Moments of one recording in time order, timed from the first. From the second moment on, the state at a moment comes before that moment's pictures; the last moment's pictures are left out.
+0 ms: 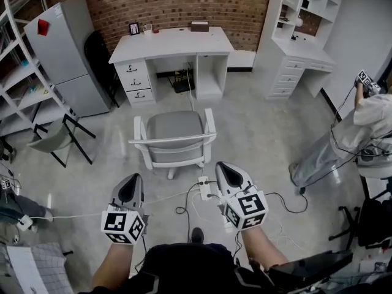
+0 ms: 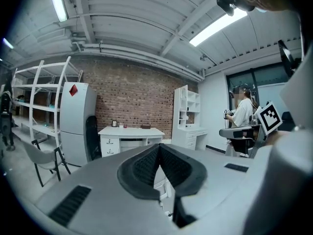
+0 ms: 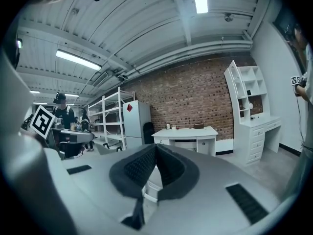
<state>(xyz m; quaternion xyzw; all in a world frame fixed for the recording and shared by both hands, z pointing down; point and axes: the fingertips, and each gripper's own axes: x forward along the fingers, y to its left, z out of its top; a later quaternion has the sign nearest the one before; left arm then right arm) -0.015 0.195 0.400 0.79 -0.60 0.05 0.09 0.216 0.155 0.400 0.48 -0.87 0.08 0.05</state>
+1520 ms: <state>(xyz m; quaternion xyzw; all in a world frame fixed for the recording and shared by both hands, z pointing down) -0.061 0.023 0.486 0.84 -0.49 0.24 0.02 0.127 -0.001 0.485 0.43 -0.88 0.03 0.22</state>
